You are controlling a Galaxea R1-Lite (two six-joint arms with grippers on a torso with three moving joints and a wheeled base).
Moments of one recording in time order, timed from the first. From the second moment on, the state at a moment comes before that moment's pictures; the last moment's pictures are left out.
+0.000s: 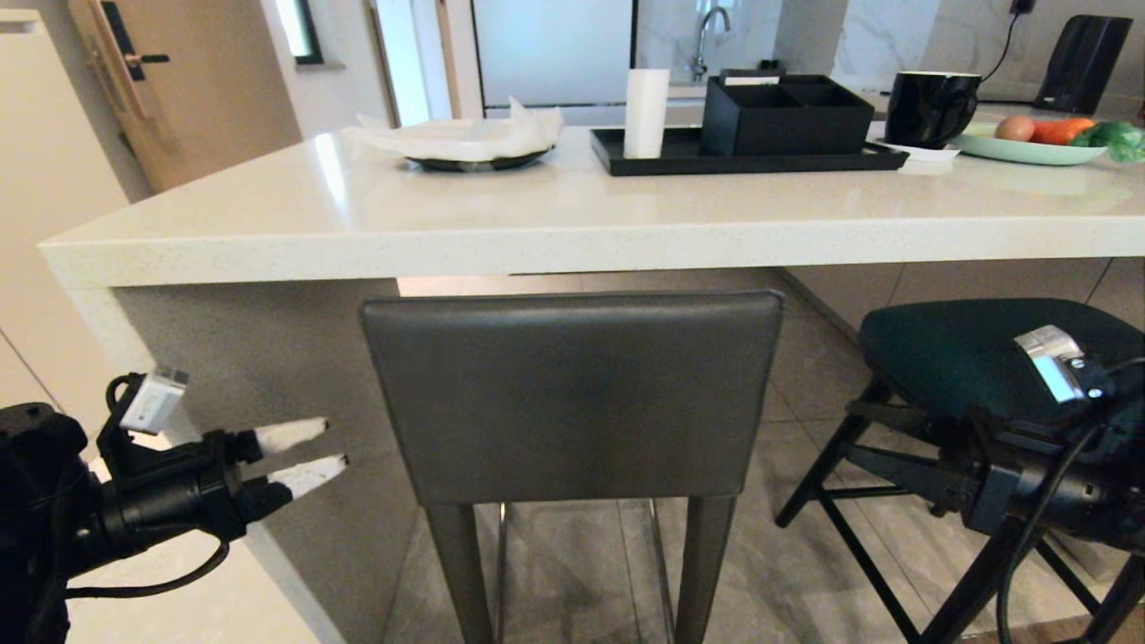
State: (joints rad) left arm 0.23 1.89 -0.30 -1.52 -1.15 -0.11; right arm -0.03 1.63 -0.31 -1.23 1.01 0.10
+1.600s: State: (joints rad) left arm 0.11 2.01 -0.51 -1.52 -1.27 -0.20; right arm 0.16 2.05 -0.74 -1.29 1.03 0.08
